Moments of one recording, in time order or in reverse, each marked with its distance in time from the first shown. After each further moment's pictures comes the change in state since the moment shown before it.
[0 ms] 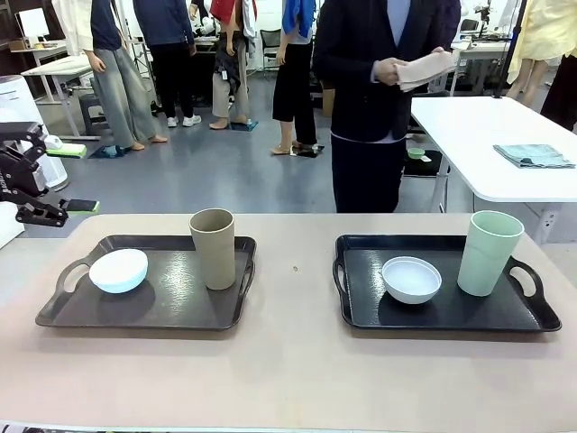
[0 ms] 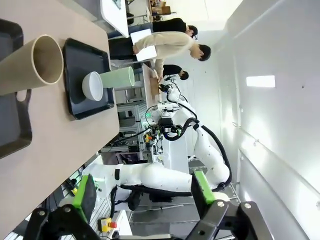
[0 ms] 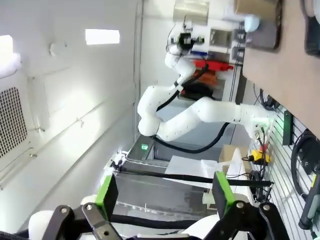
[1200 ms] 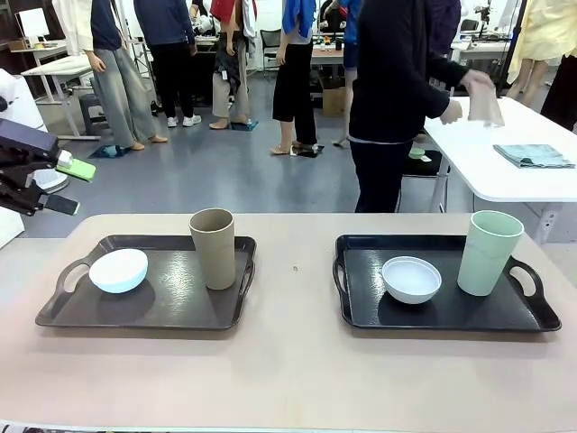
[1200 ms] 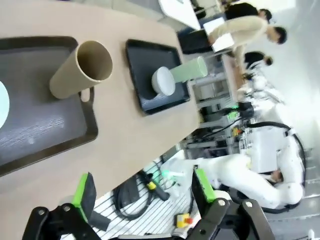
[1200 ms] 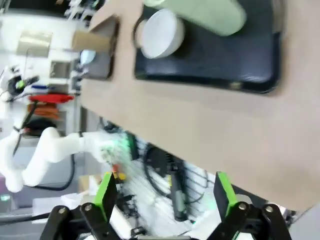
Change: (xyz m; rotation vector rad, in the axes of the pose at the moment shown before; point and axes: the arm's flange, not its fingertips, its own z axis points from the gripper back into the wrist) left arm -0.023 -0.059 -0.008 0.431 -0.010 -0.232; right arm 0.007 0.016 0.028 -0.838 -0.168 0.096
